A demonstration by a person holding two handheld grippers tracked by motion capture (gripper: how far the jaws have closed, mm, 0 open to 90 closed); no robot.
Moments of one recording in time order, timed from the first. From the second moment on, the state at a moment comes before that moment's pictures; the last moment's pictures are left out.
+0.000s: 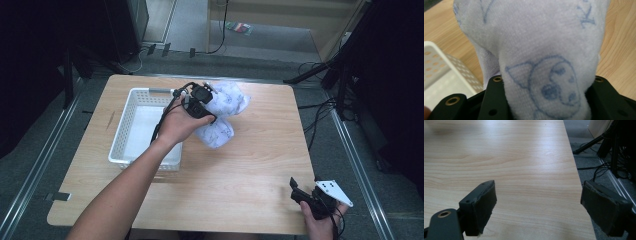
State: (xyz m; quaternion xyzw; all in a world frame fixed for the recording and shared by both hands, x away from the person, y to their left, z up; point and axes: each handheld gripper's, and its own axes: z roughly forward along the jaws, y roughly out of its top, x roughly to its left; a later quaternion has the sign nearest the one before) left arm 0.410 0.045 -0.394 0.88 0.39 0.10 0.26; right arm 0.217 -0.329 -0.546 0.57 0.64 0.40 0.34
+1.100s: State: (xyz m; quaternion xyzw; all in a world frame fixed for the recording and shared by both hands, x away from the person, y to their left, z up) left arm 0.395 0.014 -0.455 0.87 0.41 0.06 0.29; right arm 0.217 -0.329 -0.546 0.57 0.64 0.40 0.34
